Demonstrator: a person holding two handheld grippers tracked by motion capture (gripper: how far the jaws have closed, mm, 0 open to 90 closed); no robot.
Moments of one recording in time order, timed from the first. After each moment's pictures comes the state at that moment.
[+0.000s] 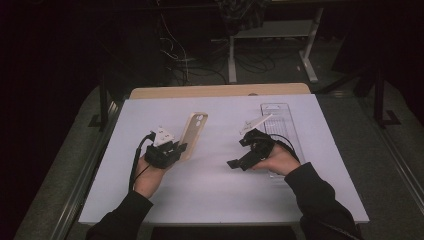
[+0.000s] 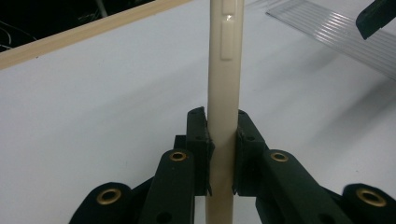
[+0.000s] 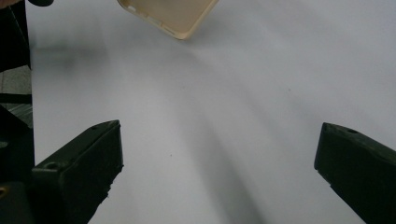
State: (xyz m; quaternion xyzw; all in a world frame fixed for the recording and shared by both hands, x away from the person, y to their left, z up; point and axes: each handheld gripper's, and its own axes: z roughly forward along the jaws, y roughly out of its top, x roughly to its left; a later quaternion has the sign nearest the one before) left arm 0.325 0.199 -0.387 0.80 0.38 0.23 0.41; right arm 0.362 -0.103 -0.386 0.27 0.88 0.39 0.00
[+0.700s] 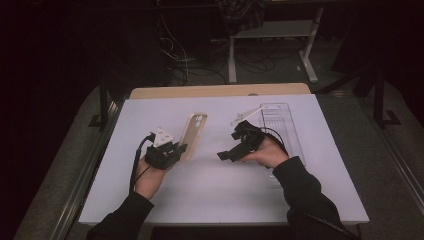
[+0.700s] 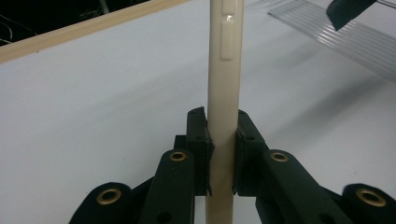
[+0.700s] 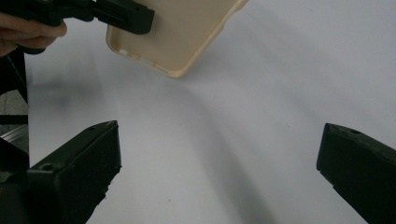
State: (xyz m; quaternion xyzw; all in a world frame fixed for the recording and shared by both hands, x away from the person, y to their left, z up) left arm 0.322 0.197 -0.389 0.79 0.40 0.22 0.41; right arm 0.380 -0.080 -0.379 0.29 0.87 0.41 -0.01
